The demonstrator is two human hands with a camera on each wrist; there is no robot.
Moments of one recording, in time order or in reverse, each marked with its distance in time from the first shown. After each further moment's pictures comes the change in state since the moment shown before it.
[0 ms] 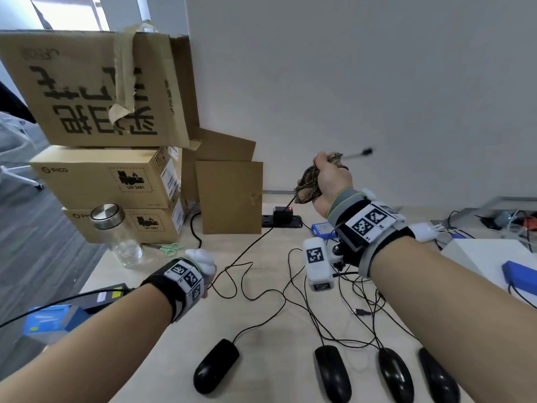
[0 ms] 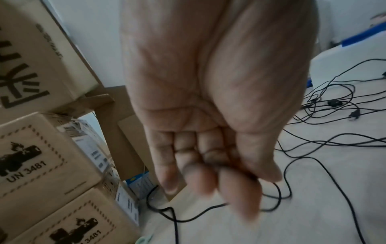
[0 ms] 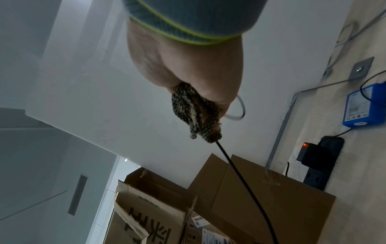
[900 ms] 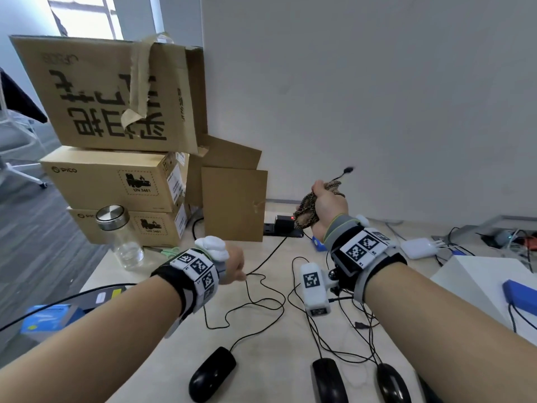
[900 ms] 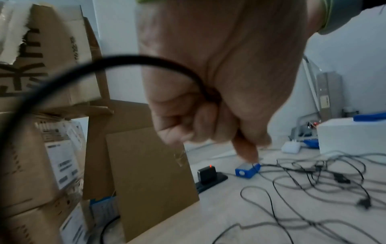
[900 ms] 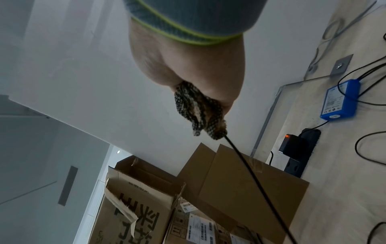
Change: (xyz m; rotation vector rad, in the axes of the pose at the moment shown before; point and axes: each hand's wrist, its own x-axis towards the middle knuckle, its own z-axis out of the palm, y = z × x) left_hand 0.004 0.008 -0.032 -0.102 0.240 0.145; right_hand -0.009 0.024 -0.004 -0.048 0.047 0.073
